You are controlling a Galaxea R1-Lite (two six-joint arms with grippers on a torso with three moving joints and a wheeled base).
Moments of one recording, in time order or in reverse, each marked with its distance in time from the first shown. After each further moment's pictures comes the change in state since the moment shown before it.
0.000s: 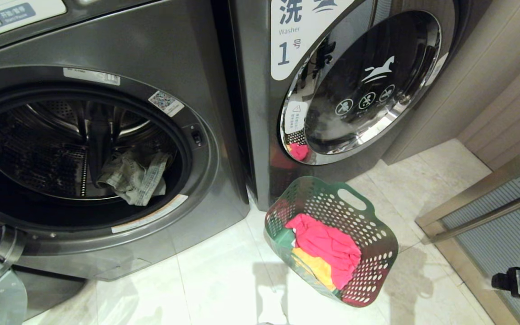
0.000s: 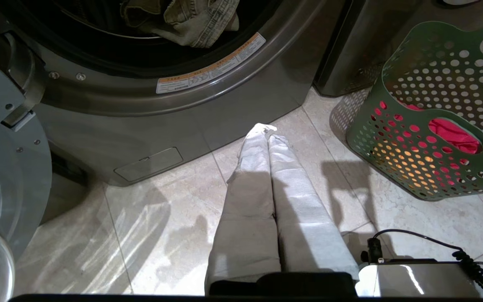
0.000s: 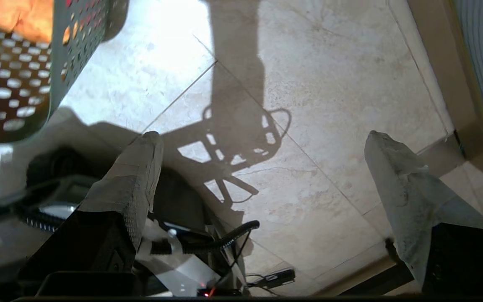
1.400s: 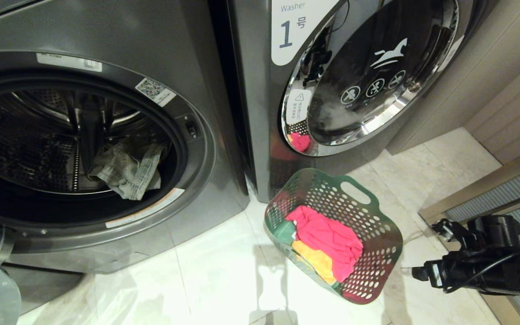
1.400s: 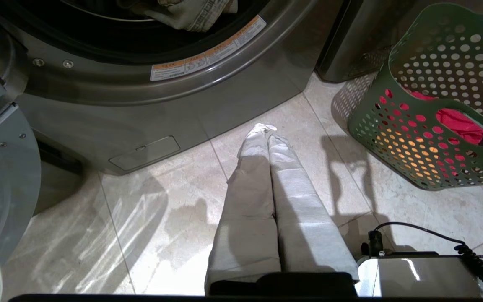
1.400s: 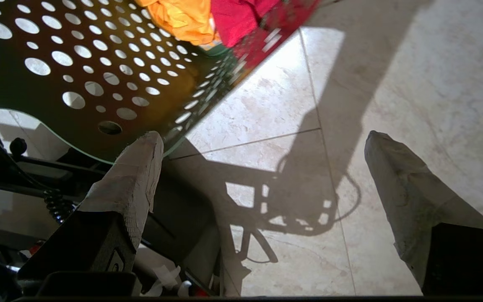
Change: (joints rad) left arm 0.000 0.000 0.000 -0.001 0.000 -0.003; right arm 0.345 0.337 0.027 -0.494 0.156 -0.055
